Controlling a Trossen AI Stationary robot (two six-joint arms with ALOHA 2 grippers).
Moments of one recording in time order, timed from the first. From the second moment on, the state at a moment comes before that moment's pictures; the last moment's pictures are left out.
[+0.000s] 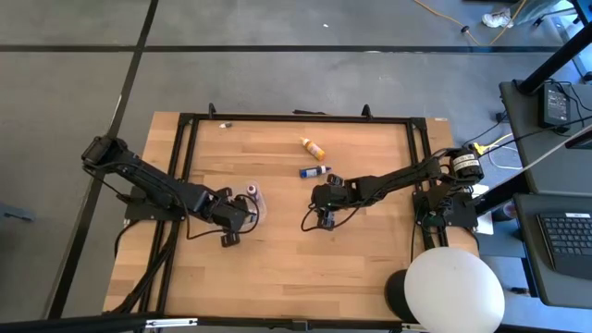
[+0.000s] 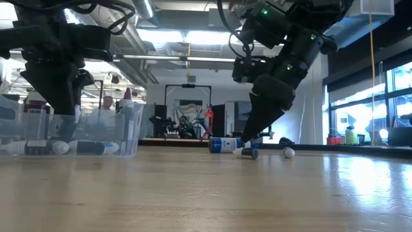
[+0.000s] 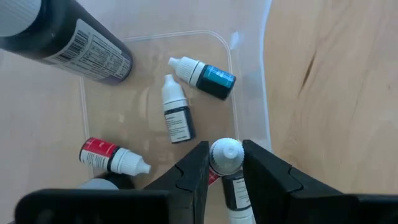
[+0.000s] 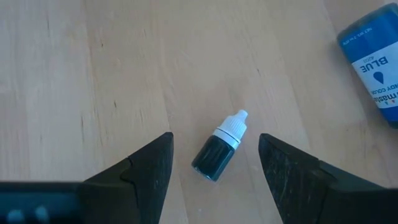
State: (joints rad) left arm -0.35 1.29 0.70 -0.63 -0.20 -0.62; right arm 0.08 1.75 0.94 -0.21 0.18 0.25
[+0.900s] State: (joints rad) left arm -0.35 1.29 0.70 -0.62 -0.19 -0.64; right arm 0.08 1.82 0.95 -0.18 0.19 0.20
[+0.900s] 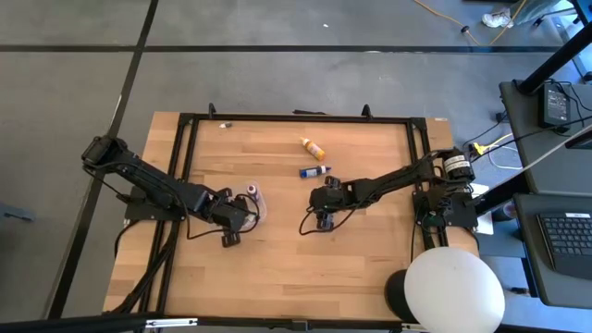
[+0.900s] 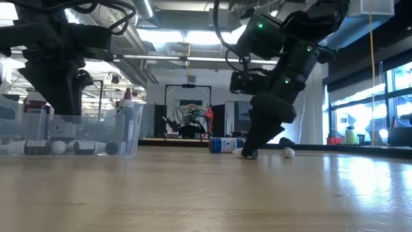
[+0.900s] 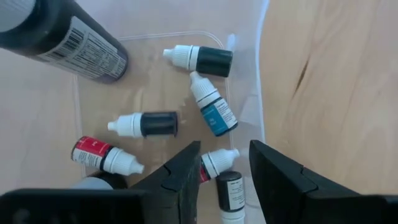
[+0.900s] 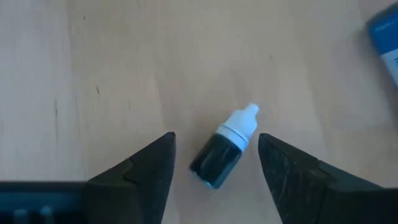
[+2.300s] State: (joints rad) left arm -0.37 1.10 0.53 -0.09 -0.53 -0.24; right arm 0.07 1.82 1.16 0.02 0.12 -0.11
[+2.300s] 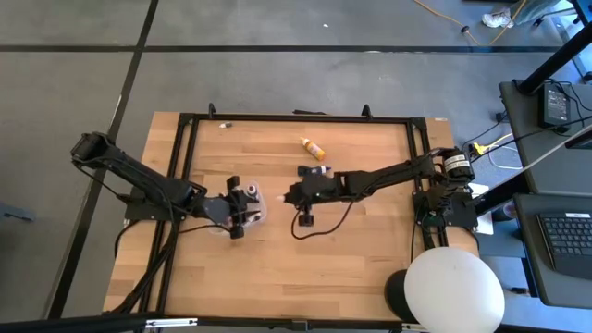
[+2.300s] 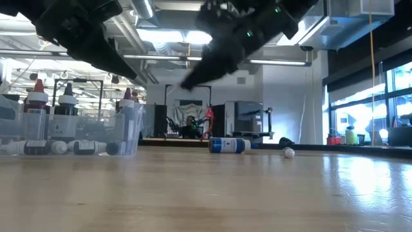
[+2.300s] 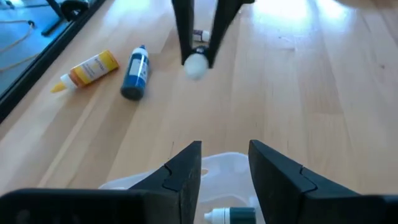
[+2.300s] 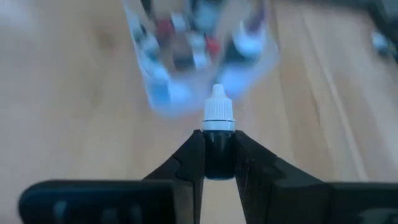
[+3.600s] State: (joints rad) left arm -0.36 1.26 0.51 0.34 -0.58 0.04; right arm 0.08 1.82 1.17 0.20 -0.03 -0.11
